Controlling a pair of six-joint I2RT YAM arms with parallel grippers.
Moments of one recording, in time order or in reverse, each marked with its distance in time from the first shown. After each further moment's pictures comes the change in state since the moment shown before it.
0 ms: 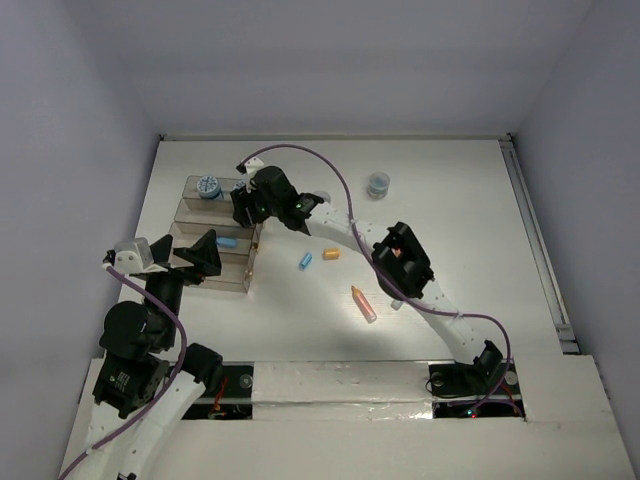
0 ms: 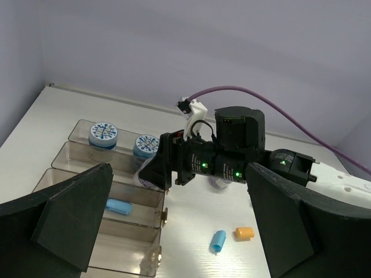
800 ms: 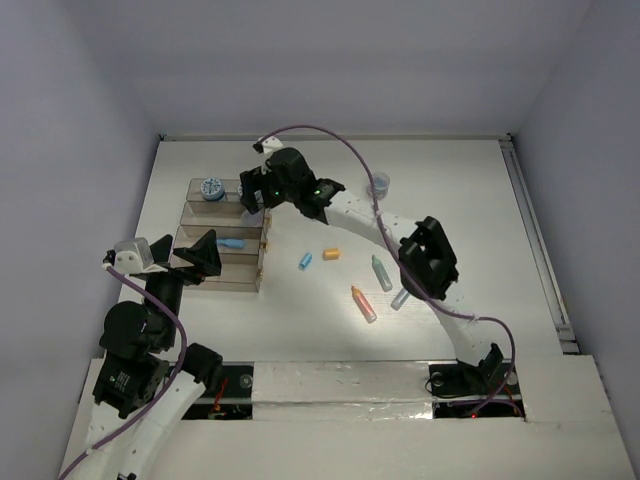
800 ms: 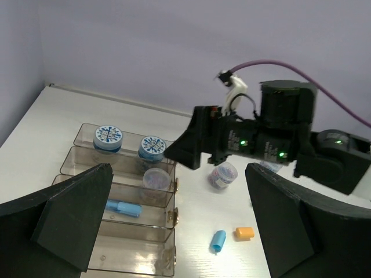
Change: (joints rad) left arm 0.000 0.000 0.000 0.000 0.000 0.000; right arm -0.024 -0.197 -0.137 -0.024 0.050 0.037
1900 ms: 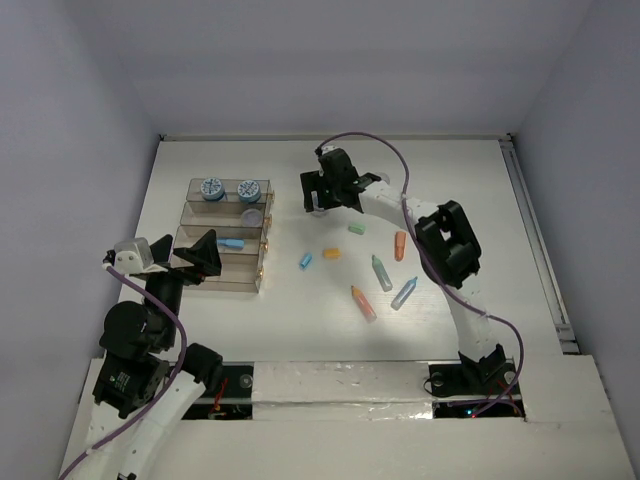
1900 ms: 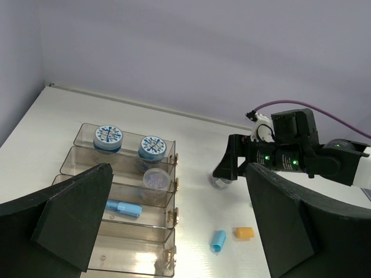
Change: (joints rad) left arm 0.000 0.000 0.000 0.000 0.000 0.000; right arm -0.230 -0.111 -0.325 -0.106 0.062 0.065
